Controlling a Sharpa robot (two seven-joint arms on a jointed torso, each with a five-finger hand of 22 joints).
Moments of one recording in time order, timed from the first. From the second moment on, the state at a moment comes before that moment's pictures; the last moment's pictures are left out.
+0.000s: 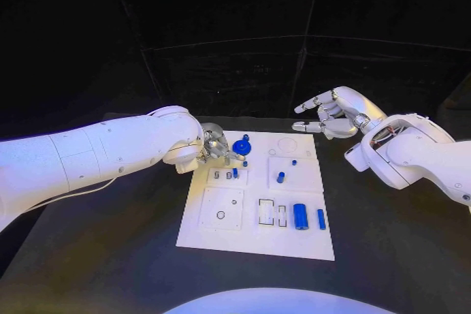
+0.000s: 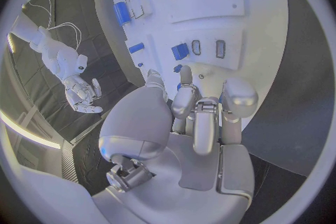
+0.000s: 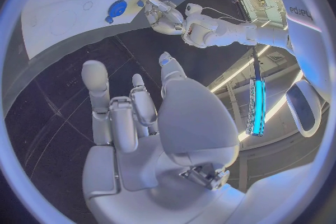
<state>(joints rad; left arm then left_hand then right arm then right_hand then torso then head) 1.36 -0.57 -0.18 1.27 -0.87 0.08 -0.48 1.12 0.03 -0.27 0.29 0.05 0.96 0.04 0.59 0.46 1.37 -0.02 1.24 1.14 1.47 -0.08 1.57 1.31 0.12 1.35 0.03 1.22 0.99 1.29 -0.96 -0.07 1.63 -1.01 -0.48 0.10 1.31 -0.07 -0.08 0.13 0.32 0.94 0.16 0.09 0.07 1.35 0.08 1.31 1.26 1.47 0.00 1.50 1.31 0.15 1.19 0.10 1.14 0.66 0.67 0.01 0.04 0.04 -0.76</state>
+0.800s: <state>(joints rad) 1.36 -0.50 -0.20 1.19 -0.93 0.15 -0.50 1.14 0.04 -0.28 0.28 0.05 0.95 0.04 0.62 0.49 1.37 -0.02 1.24 1.14 1.47 -0.08 1.57 1.31 0.12 1.35 0.03 1.23 1.00 1.29 -0.94 -0.07 1.61 -1.02 -0.47 0.07 1.32 -0.06 -0.10 0.14 0.37 0.94 0.16 0.09 0.07 1.35 0.08 1.31 1.26 1.47 -0.01 1.50 1.31 0.15 1.18 0.10 1.13 0.64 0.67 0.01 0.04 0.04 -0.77</state>
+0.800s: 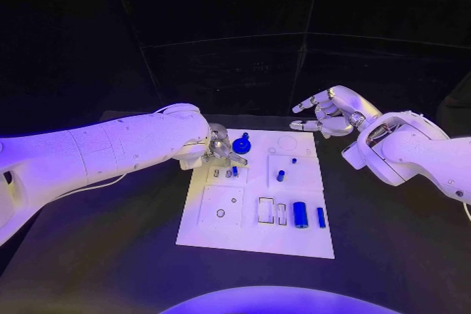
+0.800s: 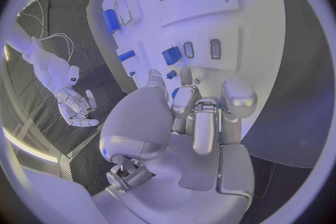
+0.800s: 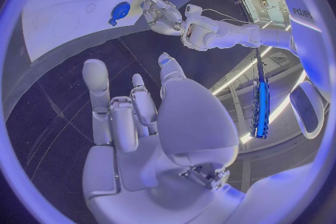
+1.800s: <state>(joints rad) 1.36 -0.48 -0.20 1.19 -0.93 0.22 -0.50 1.19 0.07 -0.26 0.26 0.05 0.93 0.04 0.64 0.51 1.36 -0.02 1.24 1.15 1.47 -0.08 1.57 1.31 0.12 1.34 0.02 1.23 1.01 1.29 -0.92 -0.07 1.60 -1.02 -0.44 0.04 1.38 -0.04 -0.15 0.14 0.38 0.93 0.15 0.10 0.07 1.17 0.06 1.05 0.97 1.47 -0.01 1.36 1.21 0.17 1.10 0.10 0.98 0.42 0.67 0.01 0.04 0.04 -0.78</state>
